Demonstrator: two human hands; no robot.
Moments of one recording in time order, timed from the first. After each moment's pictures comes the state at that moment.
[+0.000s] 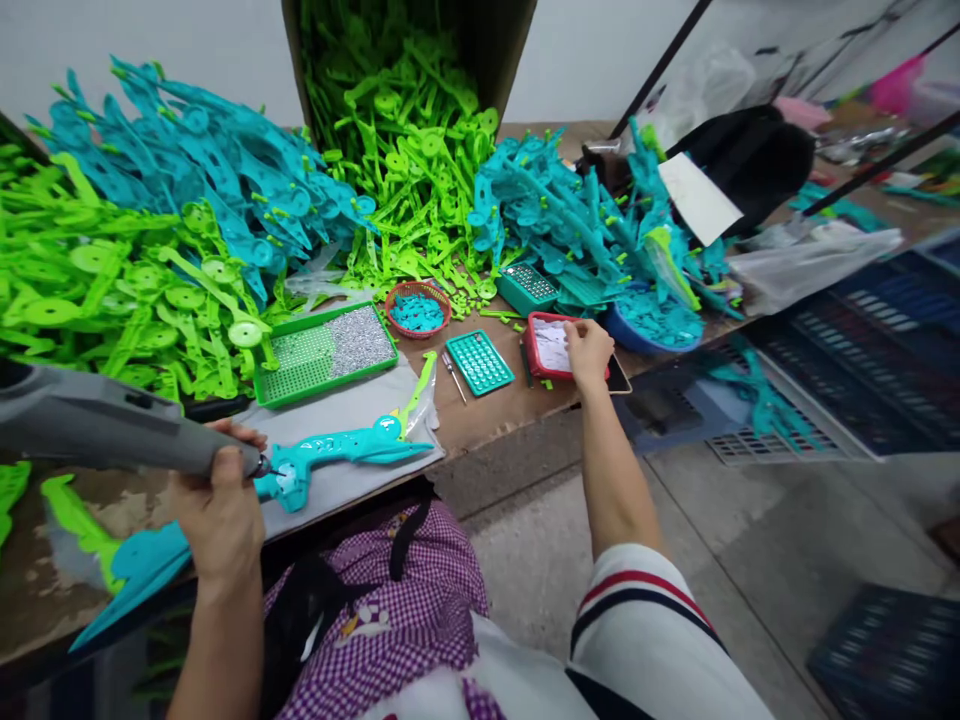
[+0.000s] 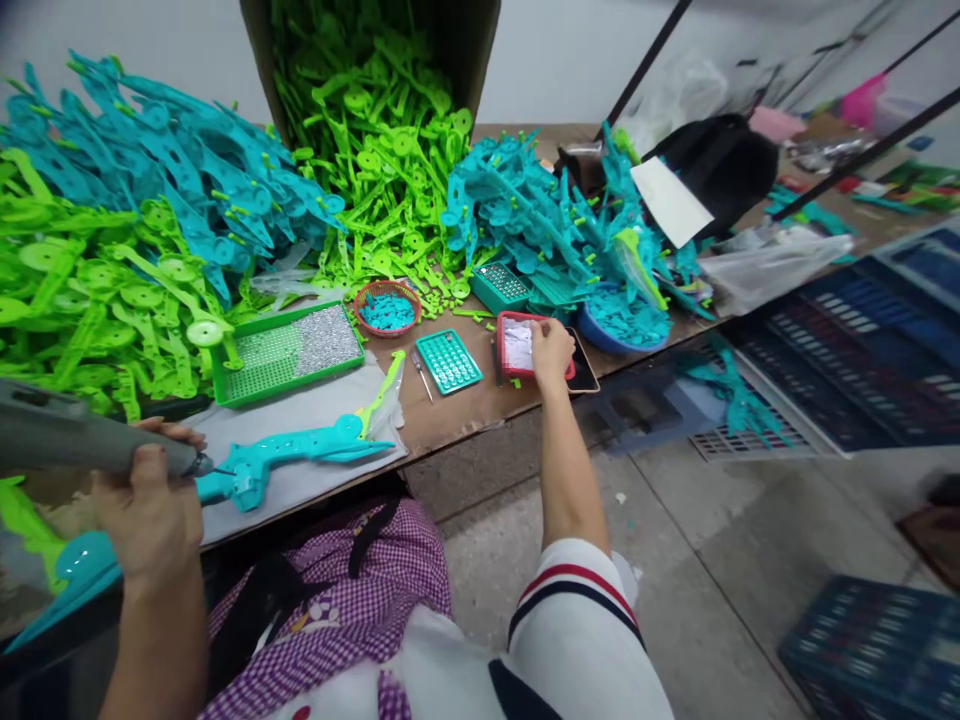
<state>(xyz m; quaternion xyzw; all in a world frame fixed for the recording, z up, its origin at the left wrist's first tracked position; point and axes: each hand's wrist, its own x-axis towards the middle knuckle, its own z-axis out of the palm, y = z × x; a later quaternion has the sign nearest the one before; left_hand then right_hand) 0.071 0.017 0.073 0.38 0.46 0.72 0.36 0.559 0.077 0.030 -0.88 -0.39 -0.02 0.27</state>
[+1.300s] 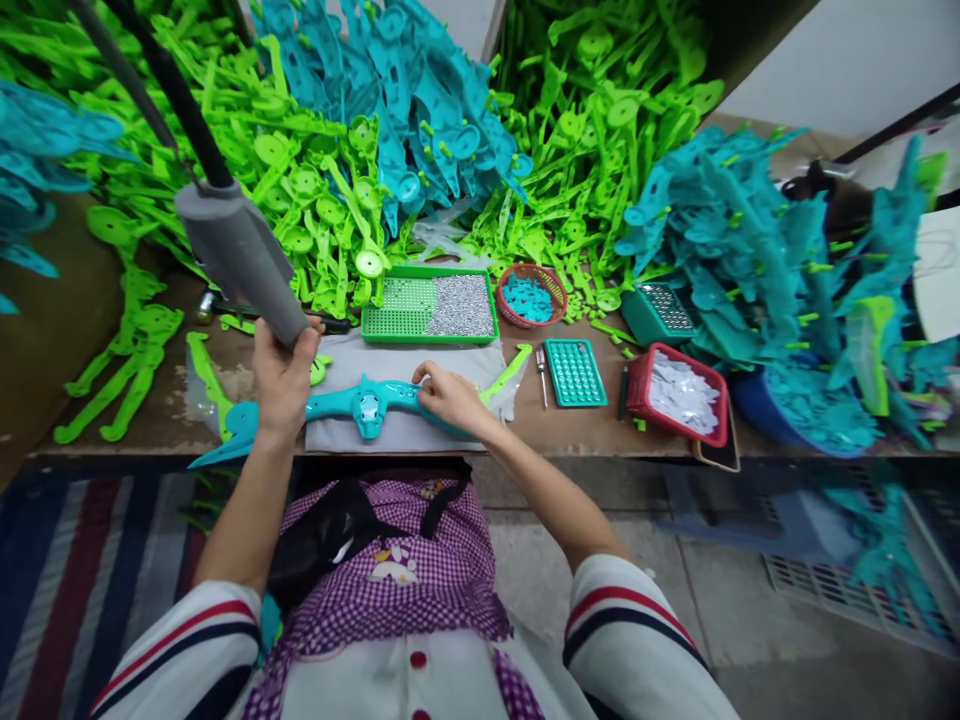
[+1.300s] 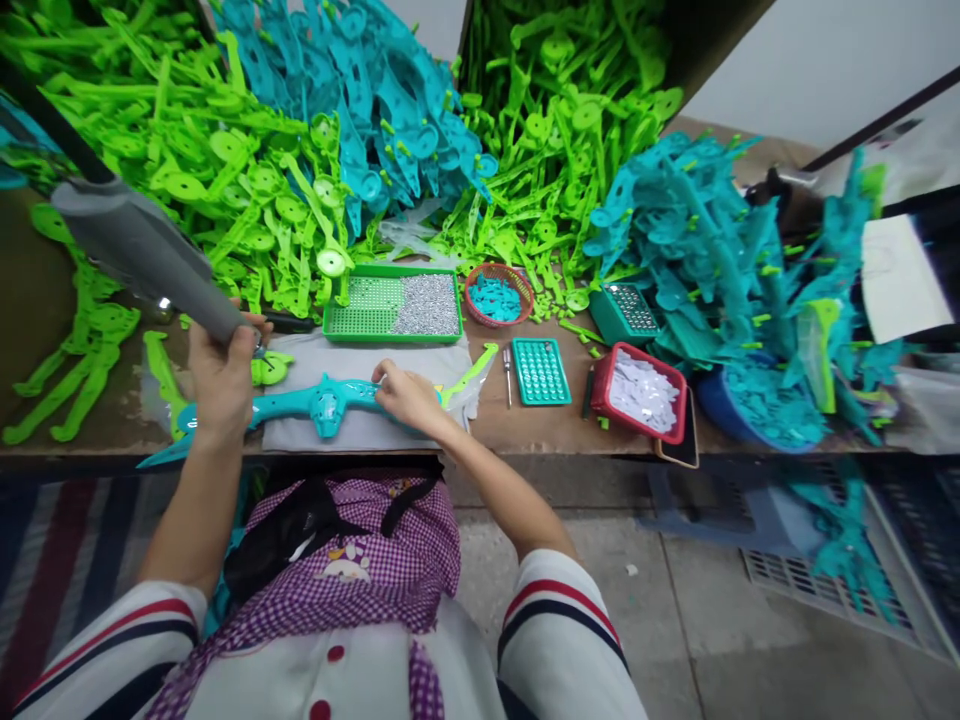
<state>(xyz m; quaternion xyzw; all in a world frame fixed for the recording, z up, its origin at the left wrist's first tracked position) 0.008 0.048 0.044 0.42 0.55 0.67 0.28 0.226 0.066 0.035 -0.54 -0.76 0.37 0.04</state>
